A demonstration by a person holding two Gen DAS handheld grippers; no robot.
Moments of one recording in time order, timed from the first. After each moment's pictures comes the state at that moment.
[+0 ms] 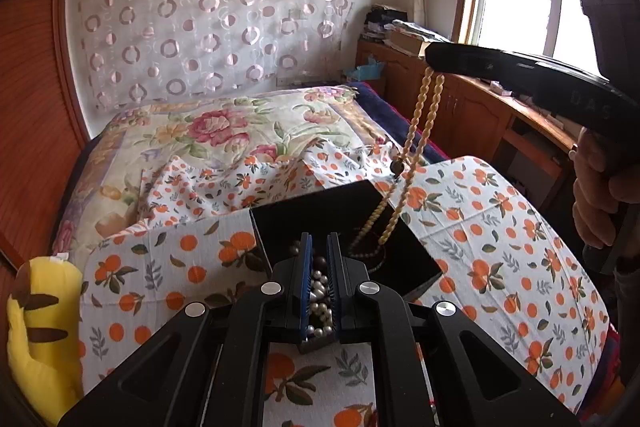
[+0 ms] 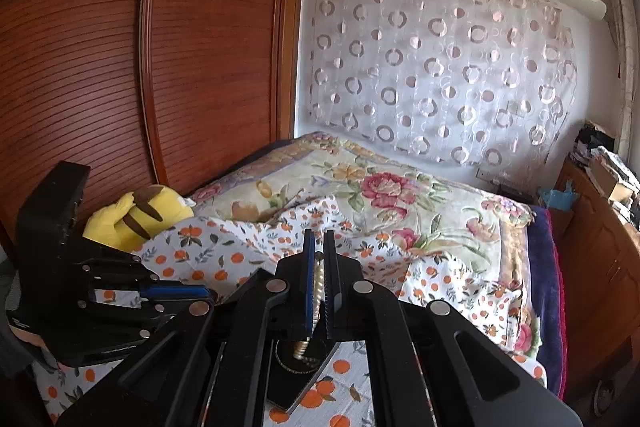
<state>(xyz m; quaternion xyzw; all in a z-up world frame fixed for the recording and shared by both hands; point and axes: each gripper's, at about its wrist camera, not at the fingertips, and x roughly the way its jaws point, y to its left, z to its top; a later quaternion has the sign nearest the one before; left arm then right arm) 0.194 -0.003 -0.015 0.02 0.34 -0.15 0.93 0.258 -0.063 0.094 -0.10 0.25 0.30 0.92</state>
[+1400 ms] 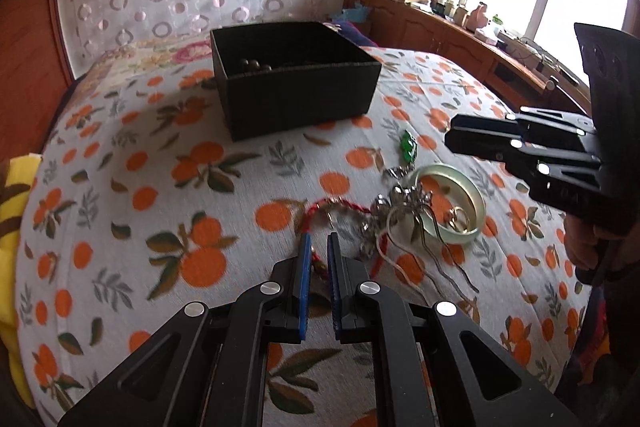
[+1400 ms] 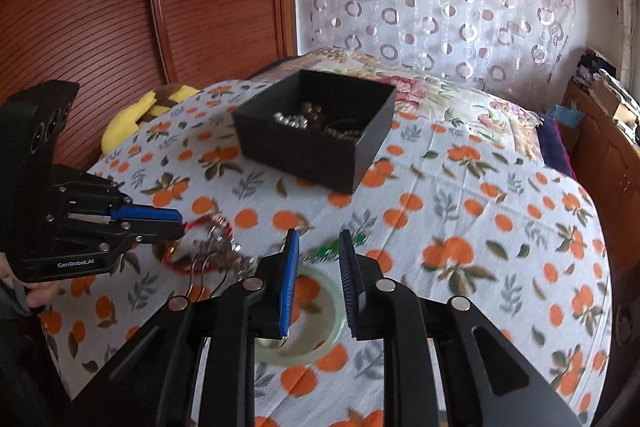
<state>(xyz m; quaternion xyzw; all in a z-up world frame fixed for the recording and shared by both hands) 0.083 -0.018 -0.104 0.01 0.42 -0.17 0.89 0.122 -0.101 -0.047 -0.09 0.36 0.29 0.88</state>
